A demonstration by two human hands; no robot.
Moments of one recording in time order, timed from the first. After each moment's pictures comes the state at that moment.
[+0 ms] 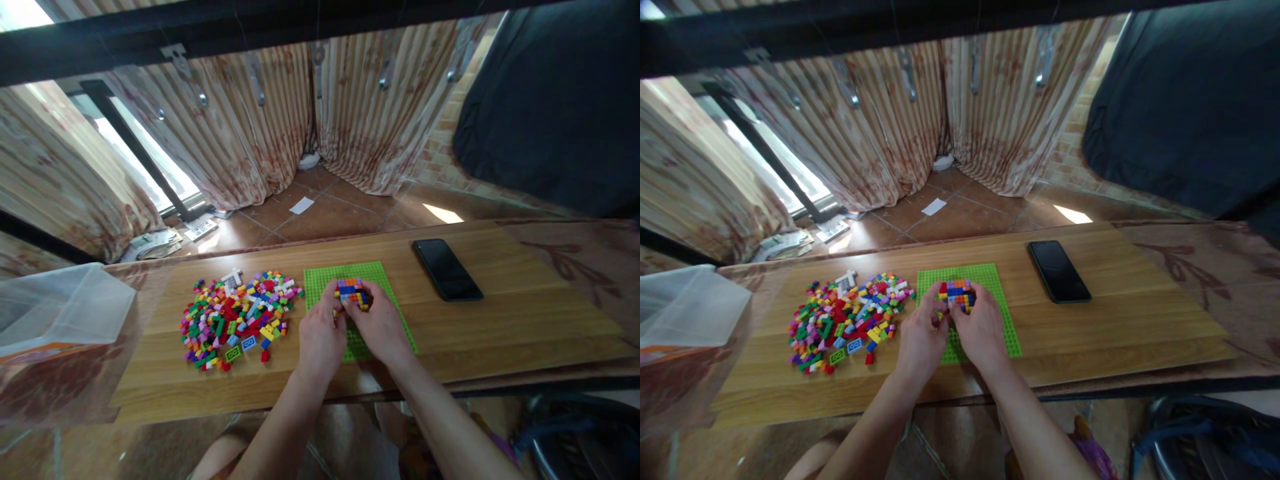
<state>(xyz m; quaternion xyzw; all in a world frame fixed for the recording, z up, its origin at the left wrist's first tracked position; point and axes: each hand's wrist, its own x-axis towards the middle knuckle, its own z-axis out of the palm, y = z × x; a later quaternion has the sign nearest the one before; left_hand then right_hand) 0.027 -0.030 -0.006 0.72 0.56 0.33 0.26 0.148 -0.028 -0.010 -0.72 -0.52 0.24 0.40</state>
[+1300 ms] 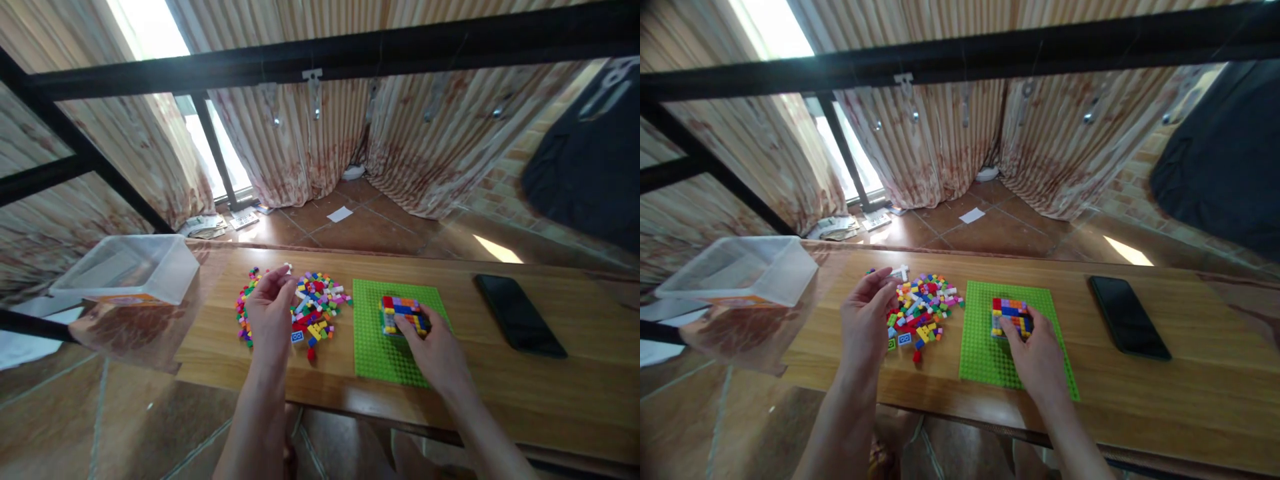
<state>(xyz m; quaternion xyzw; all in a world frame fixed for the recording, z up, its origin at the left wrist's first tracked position) -0.092 -0.009 0.051 0.29 0.51 0.71 0.39 0.150 -0.029 -0.019 -0.76 -0.54 0.18 0.31</state>
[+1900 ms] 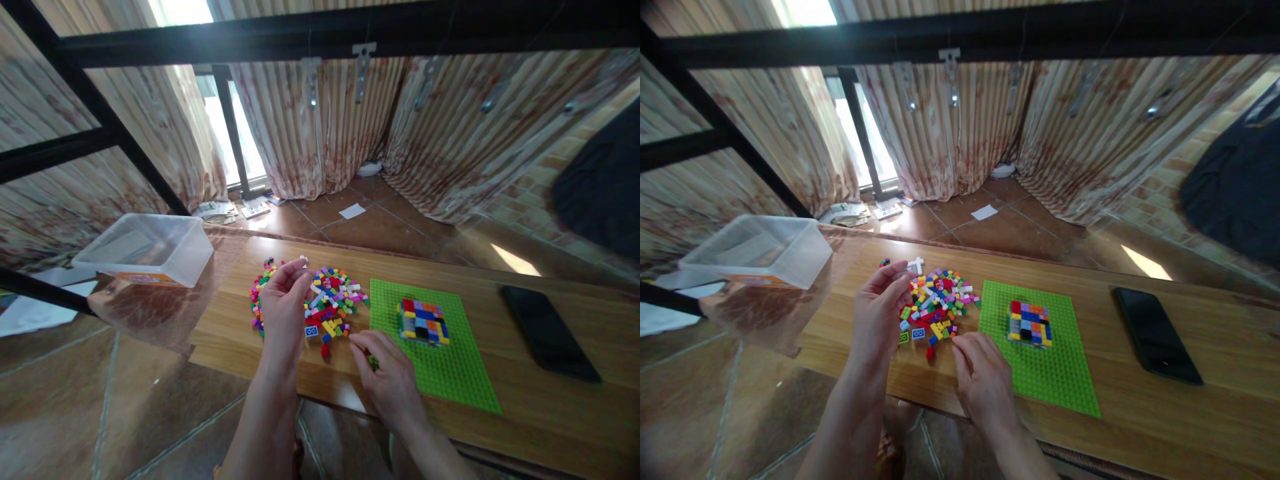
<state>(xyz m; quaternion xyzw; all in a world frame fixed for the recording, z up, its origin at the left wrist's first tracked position) -0.101 -0.013 0.054 0.24 0.48 0.72 0.44 0.062 -0.066 -0.022 -0.49 -0.77 0.18 0.38</state>
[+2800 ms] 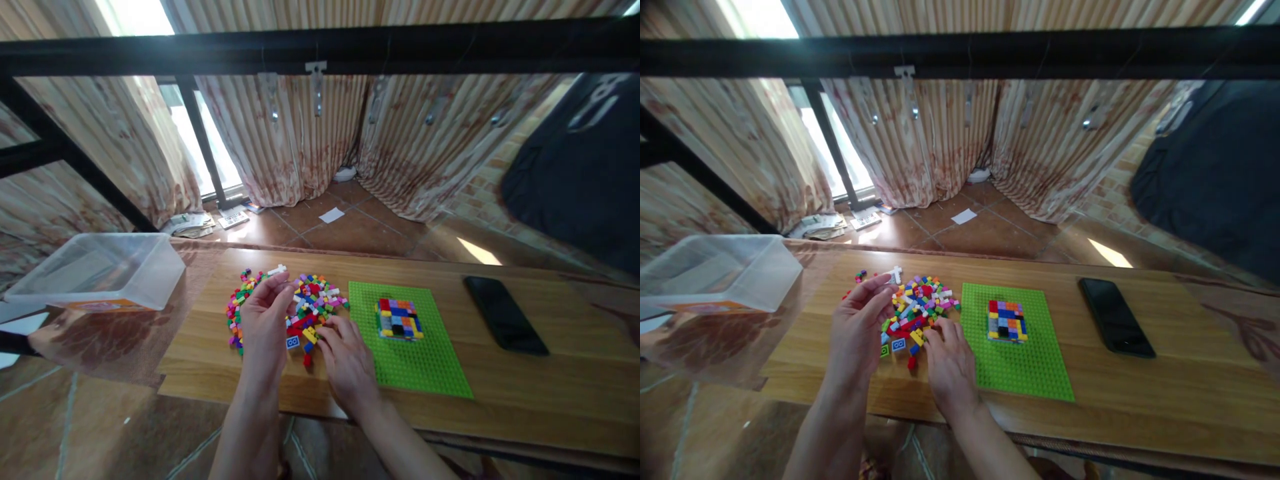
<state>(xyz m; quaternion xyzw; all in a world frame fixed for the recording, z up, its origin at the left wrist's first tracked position) -0.094 -0.014 0.055 0.25 0.49 0.69 0.46 0.034 -0.047 -0.028 -0.54 -0.78 0.12 0.30</state>
